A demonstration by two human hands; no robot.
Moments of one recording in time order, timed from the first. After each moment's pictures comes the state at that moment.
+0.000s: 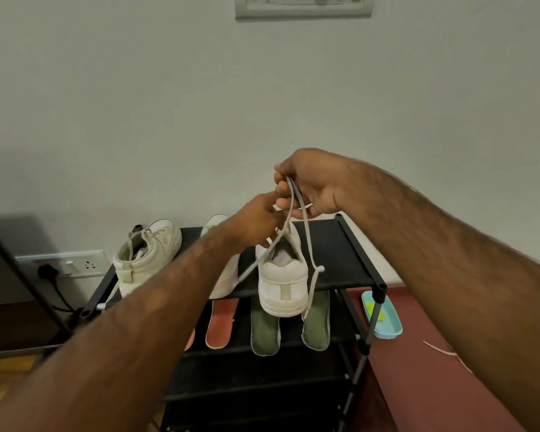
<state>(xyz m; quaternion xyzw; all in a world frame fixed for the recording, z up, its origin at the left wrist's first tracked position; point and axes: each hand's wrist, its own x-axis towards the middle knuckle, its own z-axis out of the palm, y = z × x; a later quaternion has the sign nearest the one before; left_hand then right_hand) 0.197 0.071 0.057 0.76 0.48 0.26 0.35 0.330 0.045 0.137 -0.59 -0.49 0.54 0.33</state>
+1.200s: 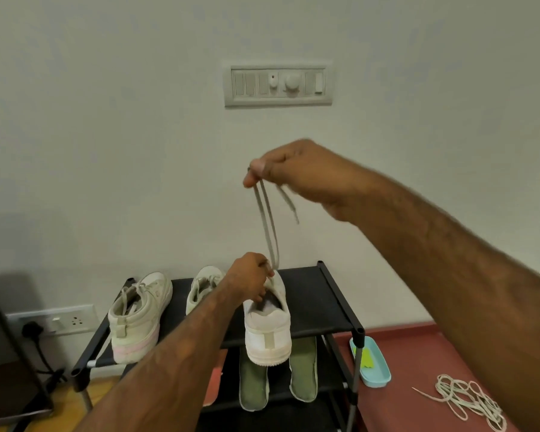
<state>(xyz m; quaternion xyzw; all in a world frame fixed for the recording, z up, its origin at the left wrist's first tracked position) 0.211 0.078 0.047 0.73 0.56 0.25 0.31 0.342 -0.032 0.228 -0.50 -0.73 0.25 0.40</state>
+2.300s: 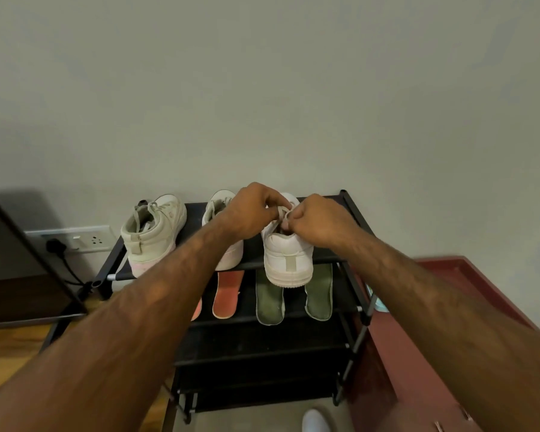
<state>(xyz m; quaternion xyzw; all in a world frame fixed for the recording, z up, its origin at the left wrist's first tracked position) 0.173 0.078 0.018 0.80 0.48 0.27 0.24 0.333 0.037 0.018 -0.69 -0.66 0.19 0.20</state>
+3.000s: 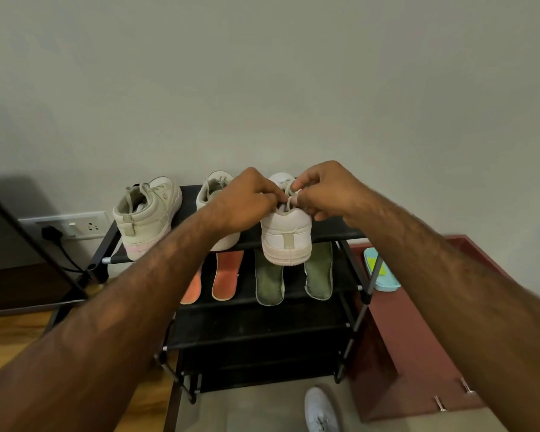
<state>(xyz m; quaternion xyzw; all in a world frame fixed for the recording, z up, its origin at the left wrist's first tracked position) 0.168 0.044 0.019 0.81 0.44 0.27 0.26 0.351 0.034 0.021 -0.65 -0.59 0.33 0.34</state>
